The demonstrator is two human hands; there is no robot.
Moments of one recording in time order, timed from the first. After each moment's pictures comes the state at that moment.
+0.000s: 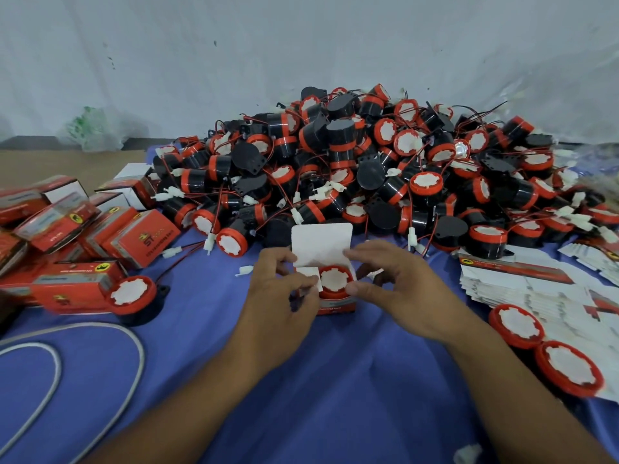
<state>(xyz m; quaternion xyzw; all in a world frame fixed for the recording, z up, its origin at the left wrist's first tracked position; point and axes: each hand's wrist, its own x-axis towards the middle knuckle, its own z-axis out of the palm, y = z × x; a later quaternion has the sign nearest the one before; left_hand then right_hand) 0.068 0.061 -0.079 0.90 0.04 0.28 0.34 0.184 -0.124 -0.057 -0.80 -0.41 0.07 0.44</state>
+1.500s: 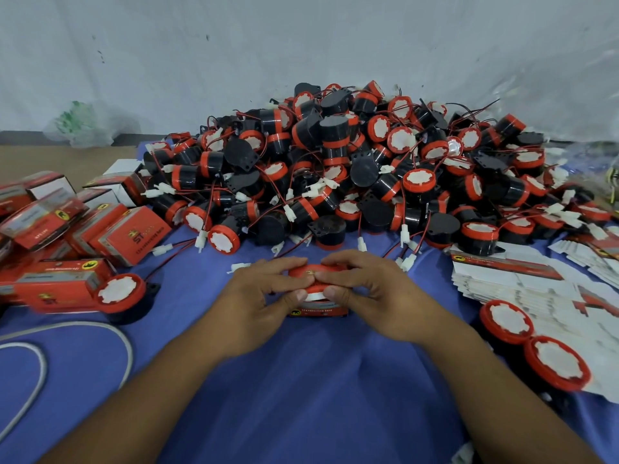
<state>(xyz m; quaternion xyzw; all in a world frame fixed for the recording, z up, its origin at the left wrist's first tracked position) 0.065 0.089 -0.070 0.90 -0.05 0.20 0.37 0.181 -0.113 -0.067 -0.79 -0.51 0.01 0.35</state>
